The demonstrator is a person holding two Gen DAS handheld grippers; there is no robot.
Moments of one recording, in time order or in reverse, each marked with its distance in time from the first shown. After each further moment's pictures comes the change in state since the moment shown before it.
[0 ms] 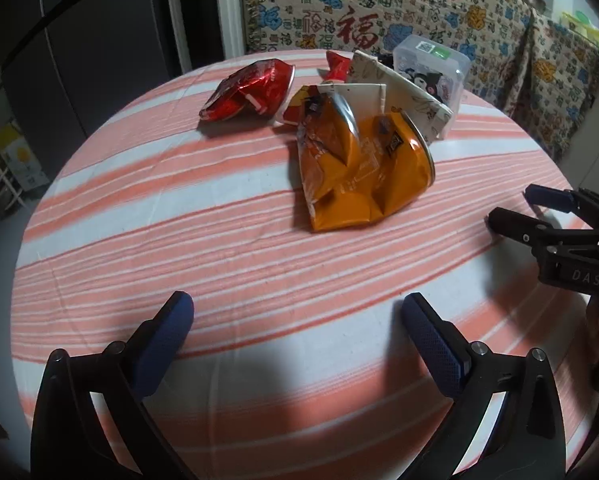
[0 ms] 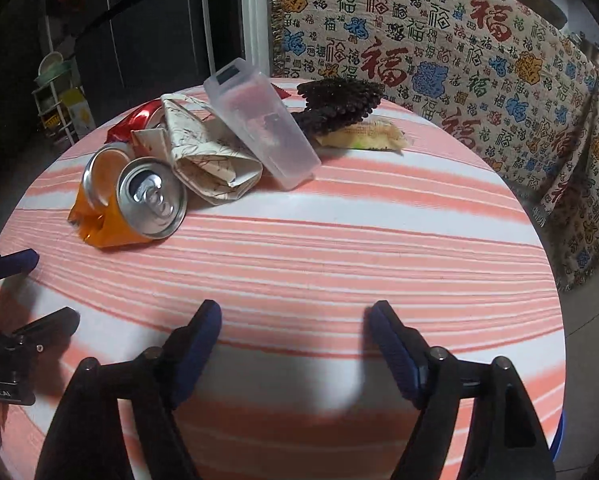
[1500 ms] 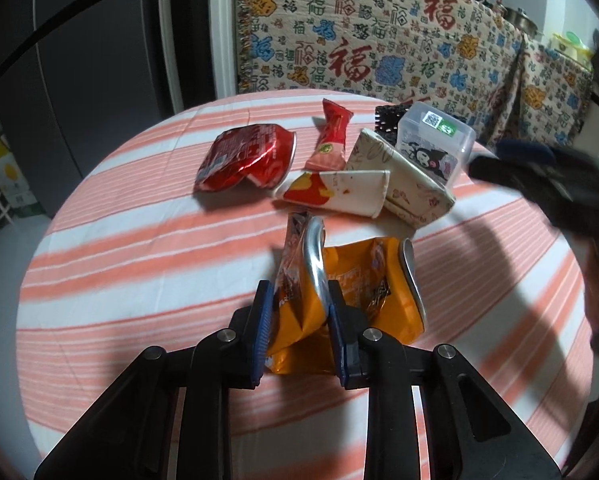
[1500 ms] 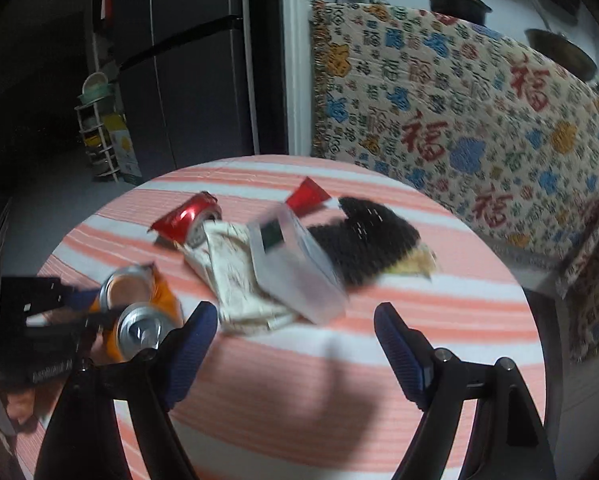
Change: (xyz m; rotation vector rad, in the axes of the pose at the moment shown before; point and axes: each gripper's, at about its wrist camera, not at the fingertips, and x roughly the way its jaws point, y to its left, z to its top) left arm -0.006 0.017 0.041 0.000 -0.079 -0.066; right arm -0.017 0.013 0.079 -0.103 -0.167 0.119
